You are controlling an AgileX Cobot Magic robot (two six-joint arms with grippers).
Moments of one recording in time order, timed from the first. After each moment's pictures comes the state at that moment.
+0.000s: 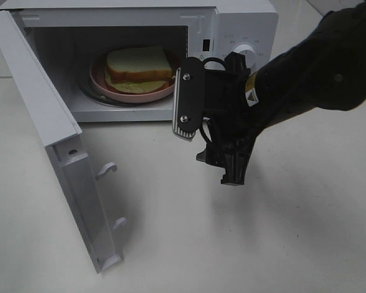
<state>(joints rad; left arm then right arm) 0.01 -0.01 -0.52 -0.06 1.08 0.00 0.68 1.60 -0.89 -0.25 0.21 -0.67</state>
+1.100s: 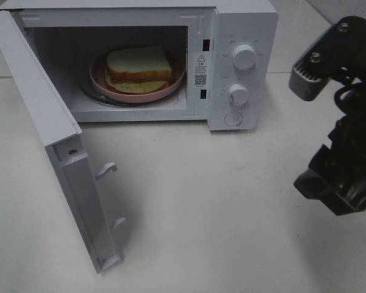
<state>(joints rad) 0.01 -0.01 -0.52 -0.06 1.08 0.00 0.68 1.09 -0.77 -0.19 0.81 -0.05</state>
